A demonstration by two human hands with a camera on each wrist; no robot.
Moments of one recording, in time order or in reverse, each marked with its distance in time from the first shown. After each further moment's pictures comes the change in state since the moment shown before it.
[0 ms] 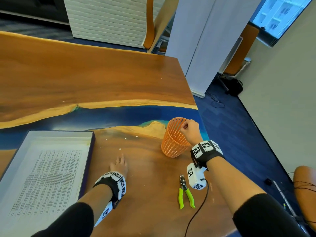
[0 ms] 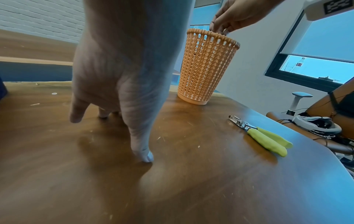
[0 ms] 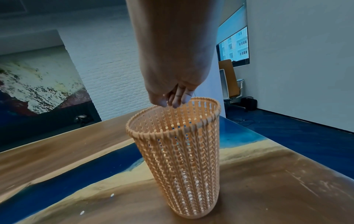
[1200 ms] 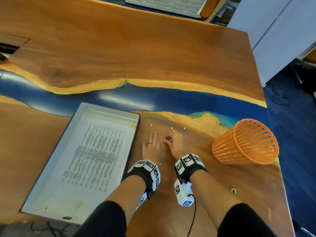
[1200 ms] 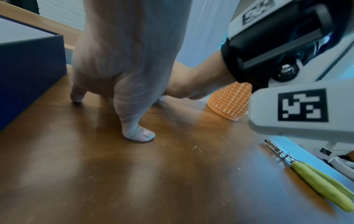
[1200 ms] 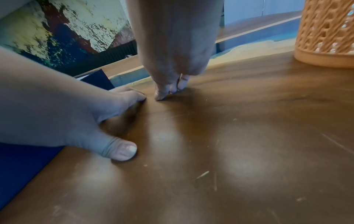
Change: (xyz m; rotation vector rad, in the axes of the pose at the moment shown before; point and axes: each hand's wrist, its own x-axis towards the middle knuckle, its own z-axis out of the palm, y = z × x) left_hand 0.031 -0.045 0.011 -0.304 0.146 -0.119; right_hand -0.042 -0.093 0.235 0.027 -0.449 -0.260
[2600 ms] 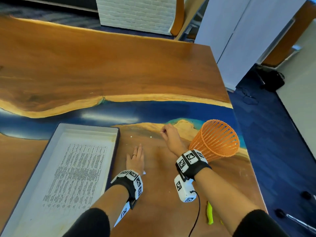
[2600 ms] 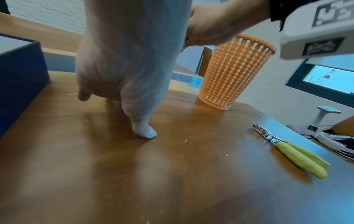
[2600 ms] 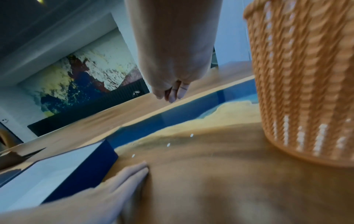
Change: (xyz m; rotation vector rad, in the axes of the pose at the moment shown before) left_hand -0.010 0.007 -0.002 0.139 -0.016 0.074; right_hand -0.010 -0.001 -0.088 0.092 0.153 -0.075
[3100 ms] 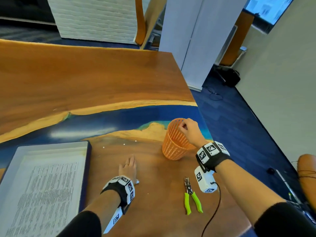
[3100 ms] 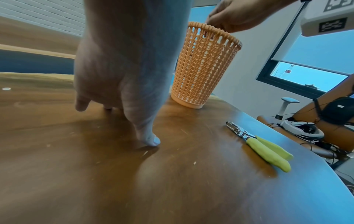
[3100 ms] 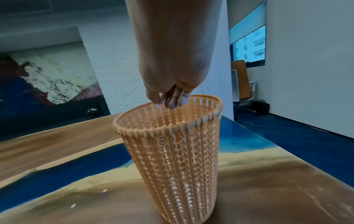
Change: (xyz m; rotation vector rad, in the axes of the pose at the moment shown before) left_hand 0.005 0.055 -0.020 0.052 -0.121 0.172; right_hand -0.049 0.072 -0.156 -0.132 0.234 0.161
